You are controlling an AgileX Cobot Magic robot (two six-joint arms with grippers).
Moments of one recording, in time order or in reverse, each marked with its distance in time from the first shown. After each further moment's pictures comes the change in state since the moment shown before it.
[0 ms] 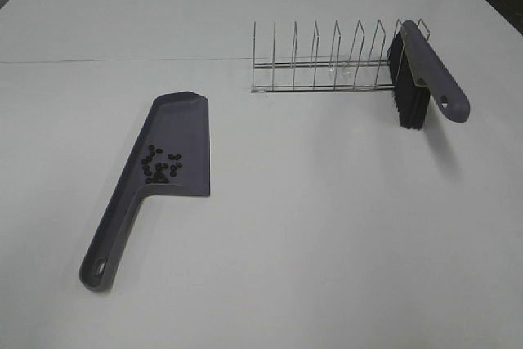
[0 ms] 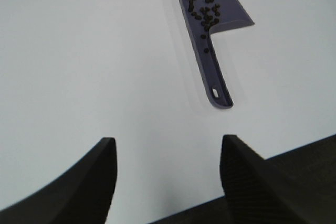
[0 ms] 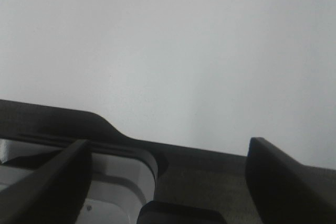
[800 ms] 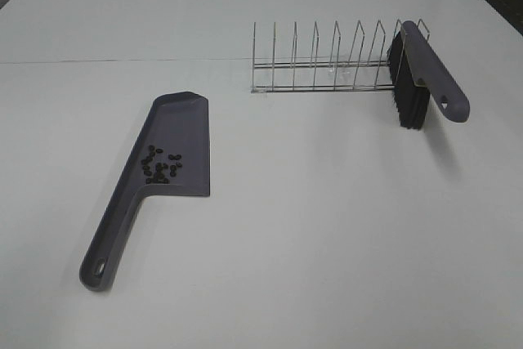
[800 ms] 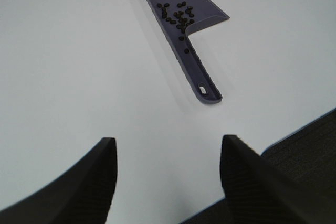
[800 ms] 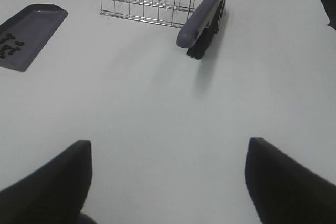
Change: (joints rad) left arm 0.000 -0.149 0.156 -0.074 -0.083 0.200; right arm 0.000 -0.778 0.160 0.024 -0.103 -0.095
